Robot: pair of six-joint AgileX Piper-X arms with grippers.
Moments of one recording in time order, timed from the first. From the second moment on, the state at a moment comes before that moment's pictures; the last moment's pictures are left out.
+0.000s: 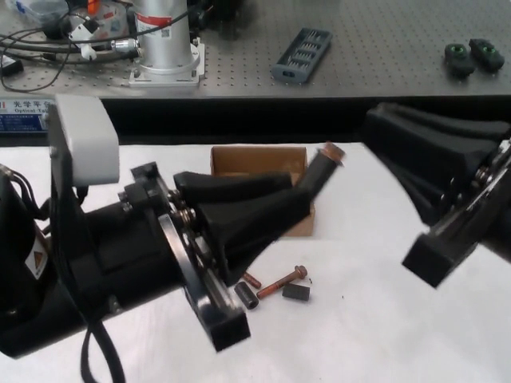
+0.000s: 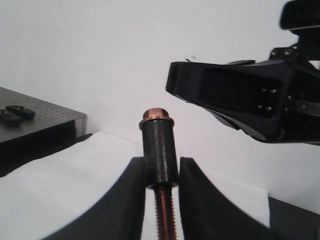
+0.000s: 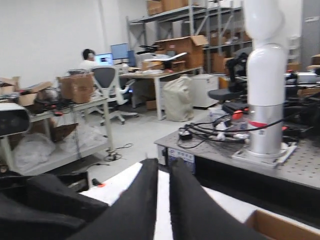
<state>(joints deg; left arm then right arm) -41.1 57.9 -25.6 -55.4 27.1 -11.6 53.5 44.1 -26.8 -19.6 5.0 7.7</state>
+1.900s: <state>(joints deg) -25.0 114.5 -77.8 -23.4 14.7 -3.0 53.5 27.5 -26.8 32.8 18.6 10.6</state>
